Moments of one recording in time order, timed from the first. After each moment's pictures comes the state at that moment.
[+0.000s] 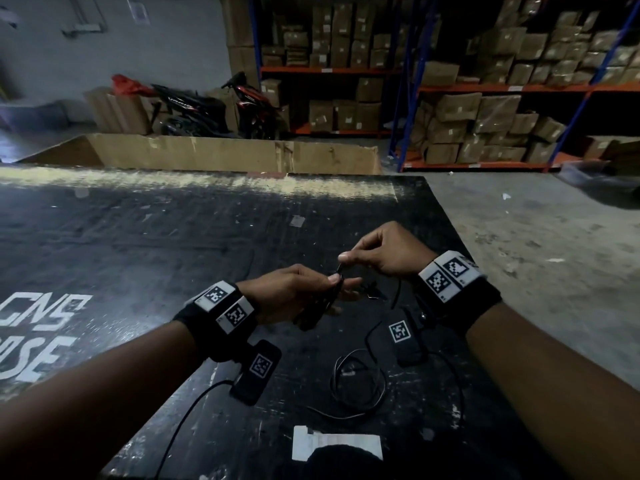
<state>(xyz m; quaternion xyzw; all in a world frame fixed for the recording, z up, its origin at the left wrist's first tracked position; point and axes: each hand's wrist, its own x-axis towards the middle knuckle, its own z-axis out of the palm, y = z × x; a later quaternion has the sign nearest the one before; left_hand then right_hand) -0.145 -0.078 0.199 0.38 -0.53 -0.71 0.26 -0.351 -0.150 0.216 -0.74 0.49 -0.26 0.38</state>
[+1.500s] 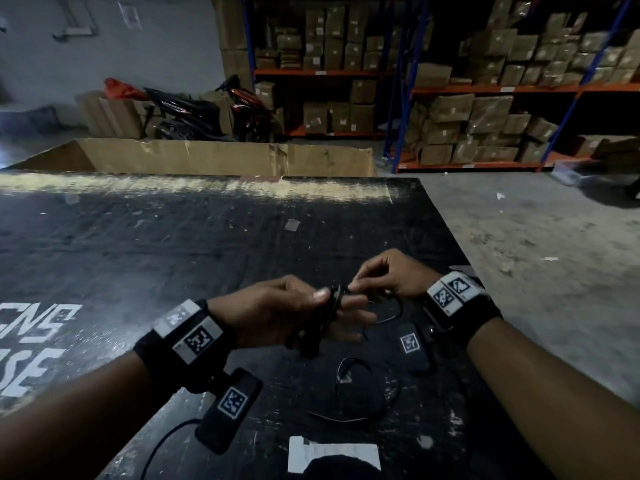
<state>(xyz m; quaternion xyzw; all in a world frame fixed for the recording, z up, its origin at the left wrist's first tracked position) -0.130 -0.064 0.200 0.19 -0.53 -0.80 0.21 -0.382 -0.166 0.174 -0.75 0.39 -0.21 0.49</state>
